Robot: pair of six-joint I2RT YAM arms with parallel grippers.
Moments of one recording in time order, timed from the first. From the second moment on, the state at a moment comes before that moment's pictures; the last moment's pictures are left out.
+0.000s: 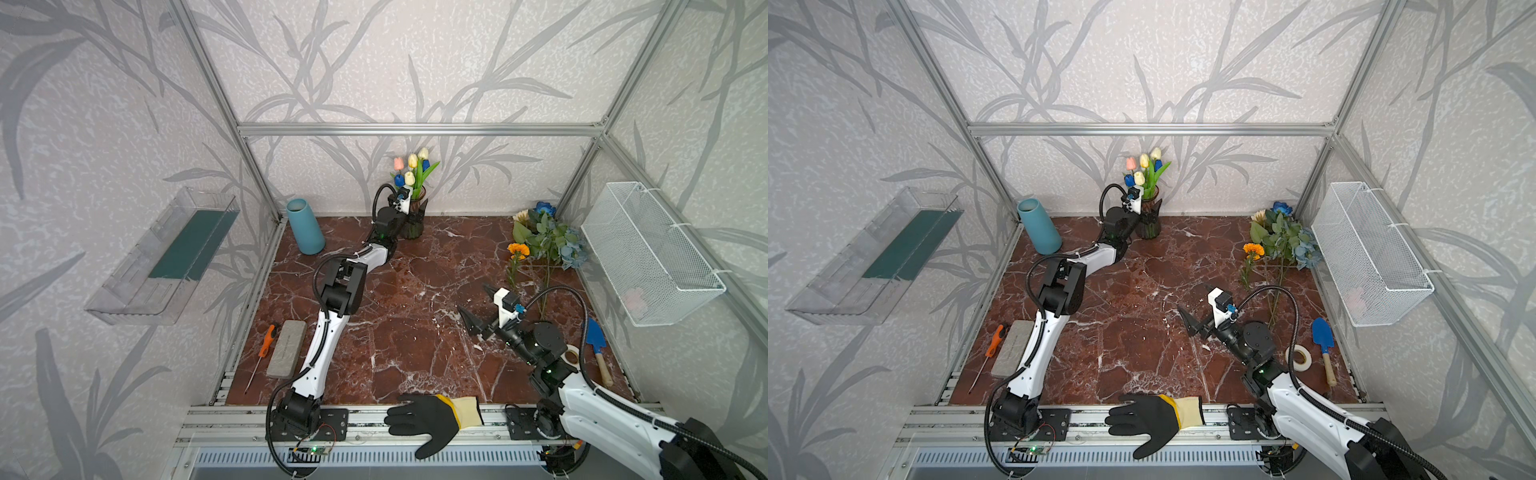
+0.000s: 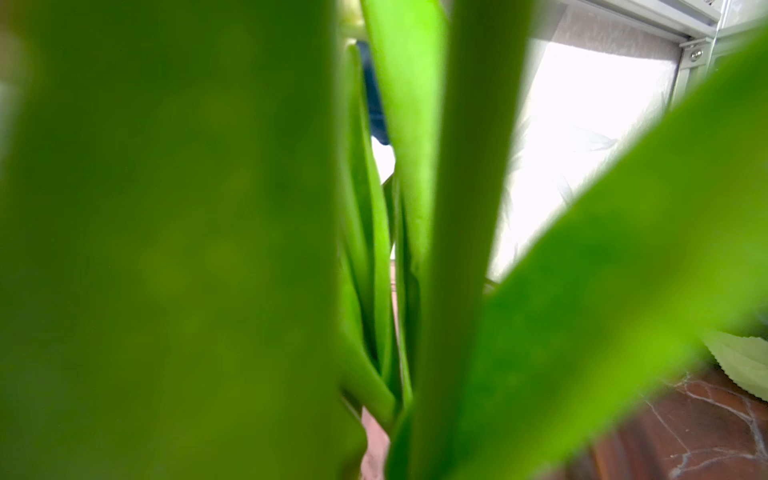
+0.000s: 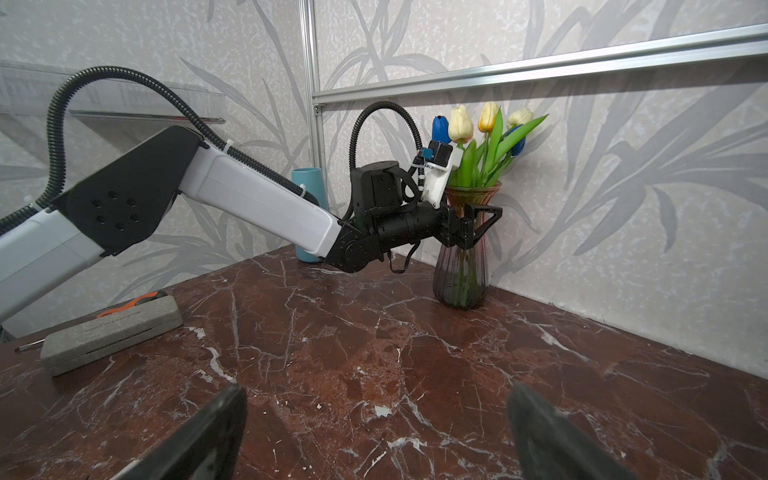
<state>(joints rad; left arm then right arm) -0.36 2.64 2.04 0.79 0.17 0.05 0.56 0.82 0.13 0.81 -0.16 0.03</state>
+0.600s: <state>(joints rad) -0.37 2.31 1.39 1.05 0.12 0.08 0.56 0.82 0.13 0.81 -0.16 0.03</state>
